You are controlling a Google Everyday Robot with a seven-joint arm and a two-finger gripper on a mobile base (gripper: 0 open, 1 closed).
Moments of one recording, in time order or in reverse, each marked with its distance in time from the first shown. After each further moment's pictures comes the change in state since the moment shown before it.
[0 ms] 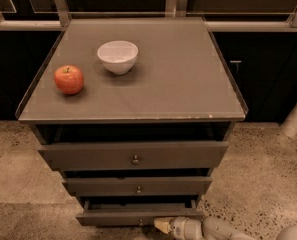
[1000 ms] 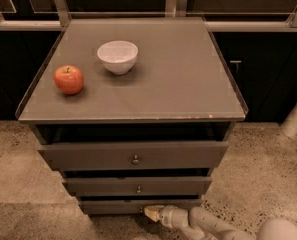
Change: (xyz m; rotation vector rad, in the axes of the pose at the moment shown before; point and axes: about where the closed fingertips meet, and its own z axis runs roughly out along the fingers) arm -0.041 -0.003 0.058 0.008 -0.057 -0.132
